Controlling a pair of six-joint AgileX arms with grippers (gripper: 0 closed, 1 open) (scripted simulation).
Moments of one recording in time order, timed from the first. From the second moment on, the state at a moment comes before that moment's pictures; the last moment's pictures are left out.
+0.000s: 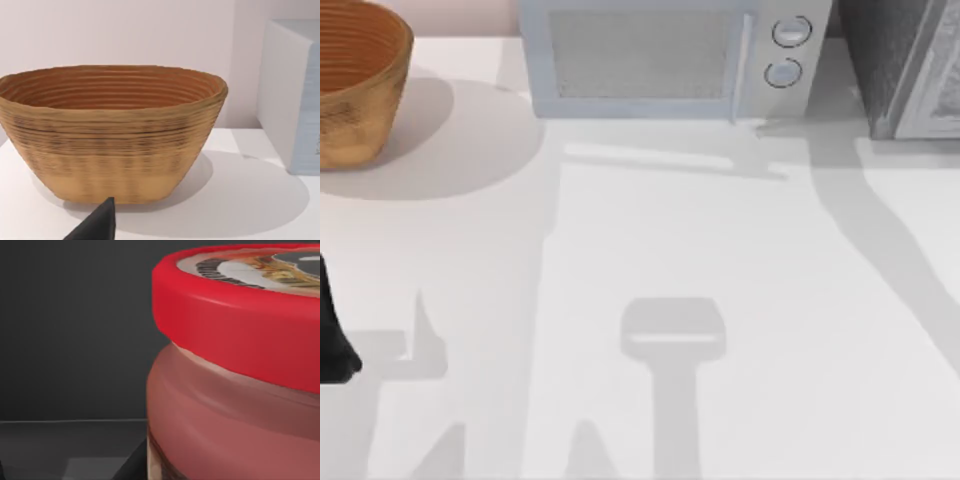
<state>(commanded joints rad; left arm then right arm) 0.00 0.00 0.00 0.00 0.00 0.00 0.49 1.46 2.14 -0.66 0.52 0.03</state>
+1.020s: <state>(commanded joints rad) 0.00 0.00 0.00 0.00 0.00 0.00 0.09 0.27 0.29 -0.13 0.10 0.01</state>
